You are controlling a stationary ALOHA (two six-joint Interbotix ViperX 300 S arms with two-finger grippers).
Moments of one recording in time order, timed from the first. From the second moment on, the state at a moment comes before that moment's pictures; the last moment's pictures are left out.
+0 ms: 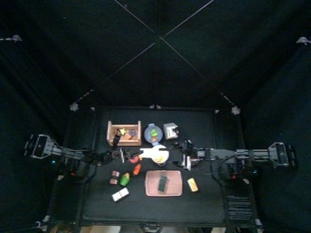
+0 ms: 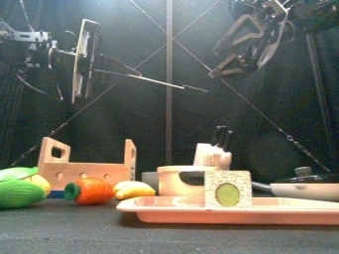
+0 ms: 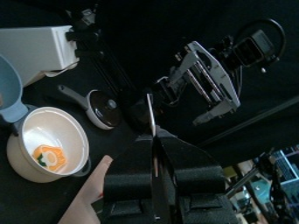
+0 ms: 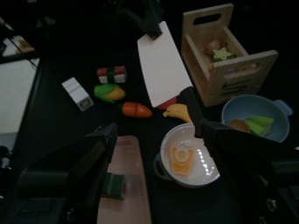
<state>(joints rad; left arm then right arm) -0.04 -0.32 1.03 -0.43 -0.75 -0.56 -0.09 -0.56 0.86 0.01 0.03 0.21</state>
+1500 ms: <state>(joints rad) 0.04 -0.02 0.94 0.12 -0.98 -0.07 0.04 -0.49 0.96 0.03 0.01 0.21</state>
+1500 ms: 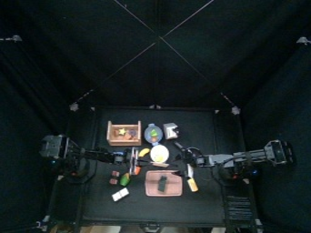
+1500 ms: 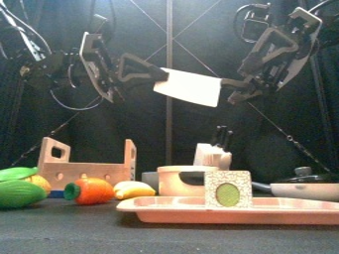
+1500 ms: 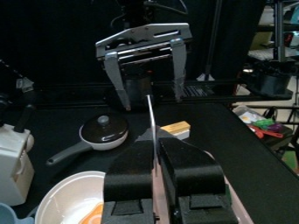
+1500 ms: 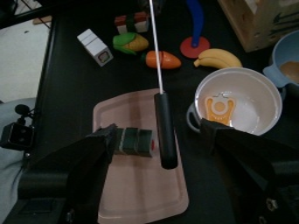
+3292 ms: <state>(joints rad) -0.02 0.05 0.93 0.11 -0.94 -0.08 0.01 -0.49 0.85 0.06 0.29 0.21</state>
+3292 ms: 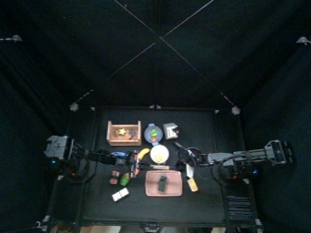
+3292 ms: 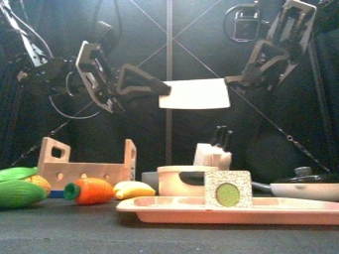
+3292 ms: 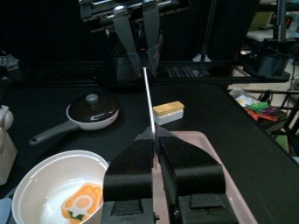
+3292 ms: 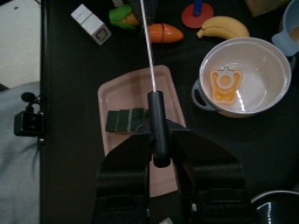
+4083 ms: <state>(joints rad) -0.01 0.04 0.92 0.11 -0.94 -0.08 0.00 -0.44 0.72 -0.06 0.51 0.22</state>
